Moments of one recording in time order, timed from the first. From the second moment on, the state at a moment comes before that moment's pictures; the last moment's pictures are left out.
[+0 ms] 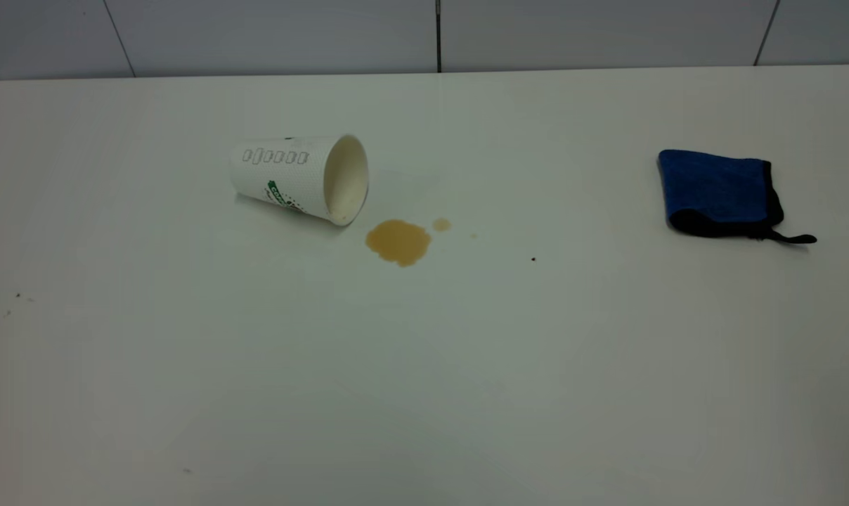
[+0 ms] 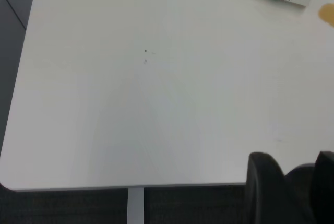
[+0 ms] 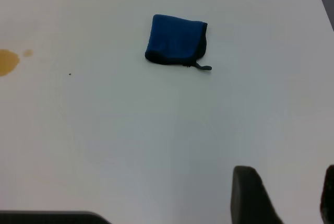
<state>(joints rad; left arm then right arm) -0.02 -0.02 -0.49 0.01 1.13 0.01 -0.12 -0.02 -0.47 0.05 1.11 -0.05</state>
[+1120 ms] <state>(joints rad) -0.02 -0.02 -0.49 0.02 1.13 0.01 -0.47 -0.02 -0.47 0.05 1.11 -0.05</state>
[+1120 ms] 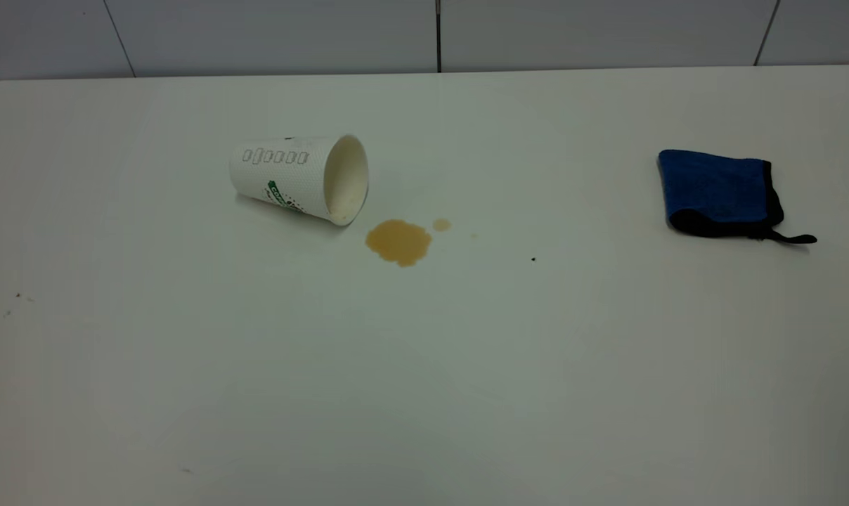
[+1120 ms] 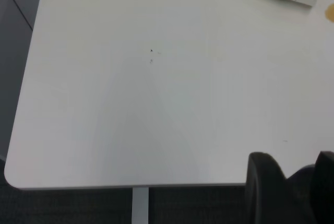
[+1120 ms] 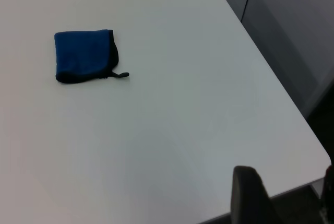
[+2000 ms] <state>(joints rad) -0.02 0.03 -0.51 0.01 1.06 0.00 -0.06 -0.01 -0.47 0.05 1.11 -0.05</state>
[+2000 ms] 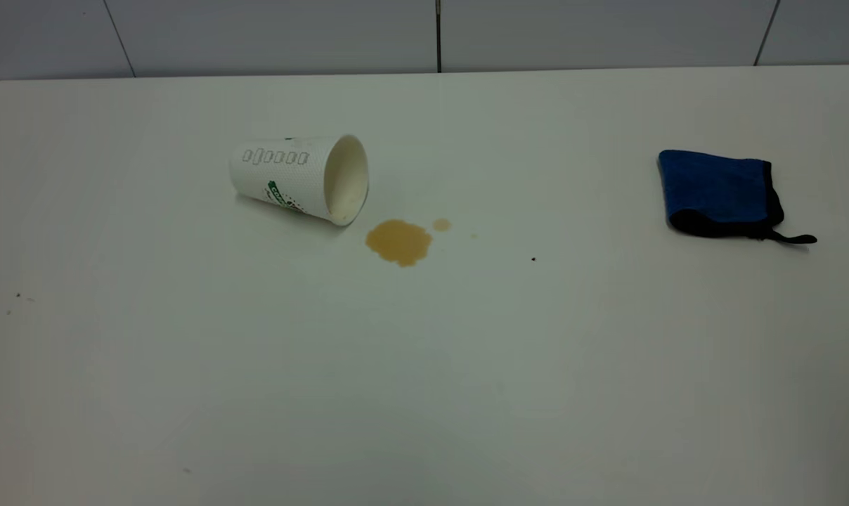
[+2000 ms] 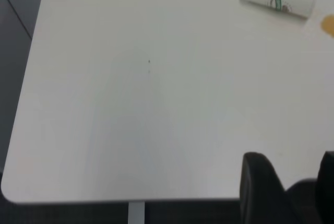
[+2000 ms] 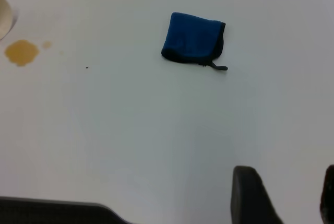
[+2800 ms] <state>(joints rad) -0.06 1.29 -0.74 -0.02 0.48 0.14 -0.06 -0.01 -0.47 0.05 1.11 -0.05</state>
